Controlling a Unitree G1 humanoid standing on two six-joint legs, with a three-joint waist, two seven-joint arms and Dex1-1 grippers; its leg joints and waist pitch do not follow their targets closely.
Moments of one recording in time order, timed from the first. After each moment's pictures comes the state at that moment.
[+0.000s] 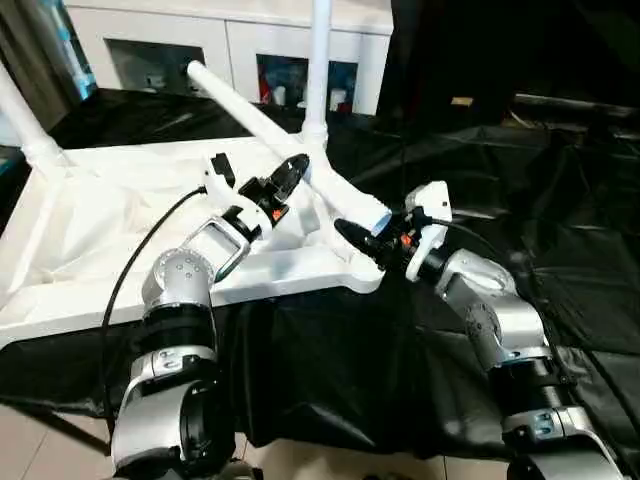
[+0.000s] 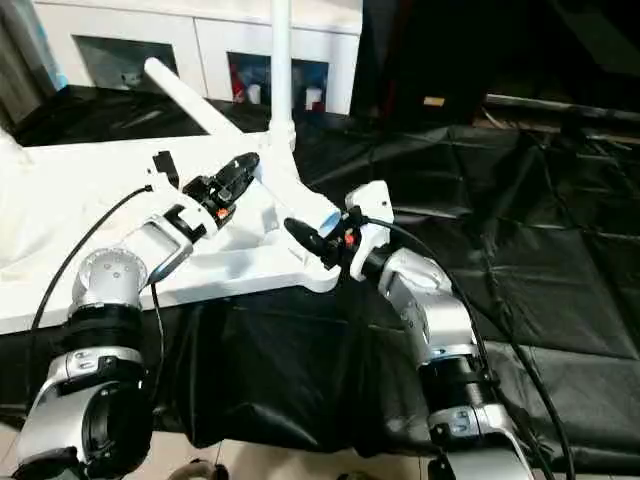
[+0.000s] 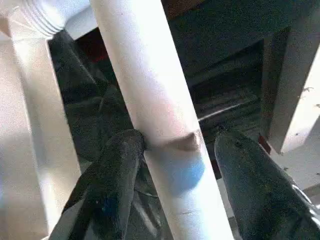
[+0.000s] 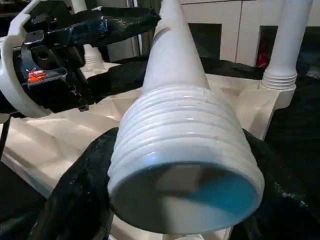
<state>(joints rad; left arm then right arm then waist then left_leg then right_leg) -0.76 -0.01 0.51 0.54 -0.73 0.70 -0.42 -0.50 -0.13 0.03 0.36 0.27 0.19 0.72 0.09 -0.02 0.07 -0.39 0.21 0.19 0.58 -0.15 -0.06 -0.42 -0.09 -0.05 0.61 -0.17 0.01</state>
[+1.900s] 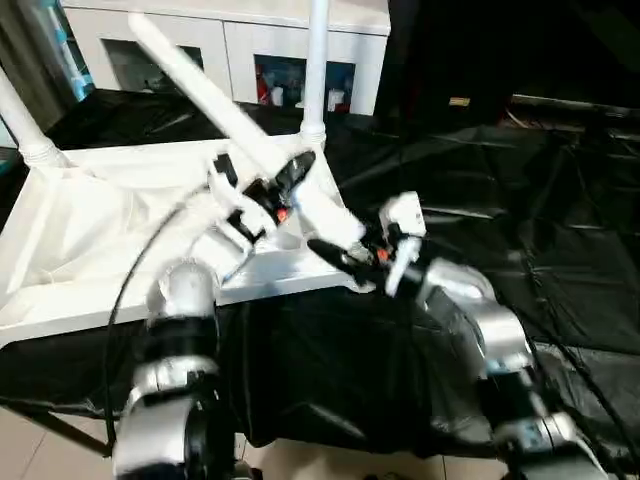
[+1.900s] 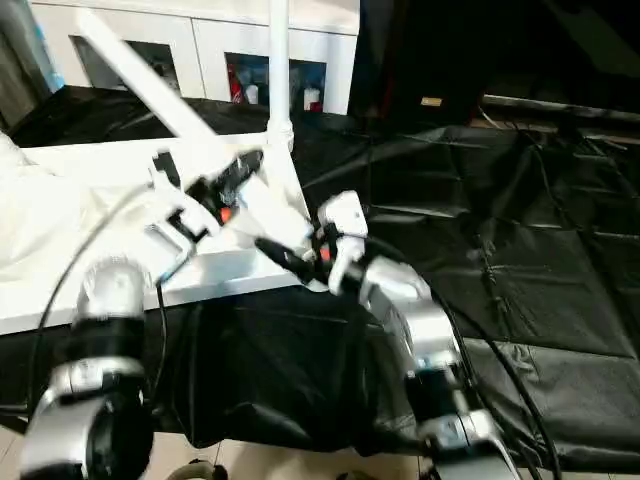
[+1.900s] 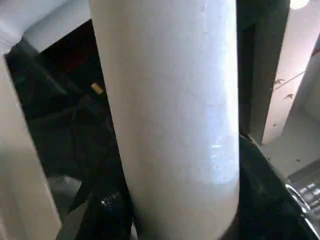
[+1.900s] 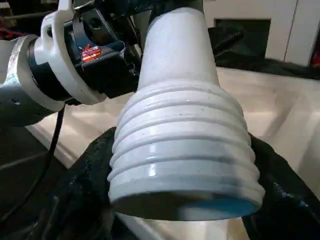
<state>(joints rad) -0.73 0.00 0.43 0.48 -0.77 0.64 -0.49 -0.49 -0.11 0.10 0.33 0.28 0.20 0.77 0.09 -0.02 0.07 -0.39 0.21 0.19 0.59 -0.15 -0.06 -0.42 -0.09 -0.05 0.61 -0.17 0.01</state>
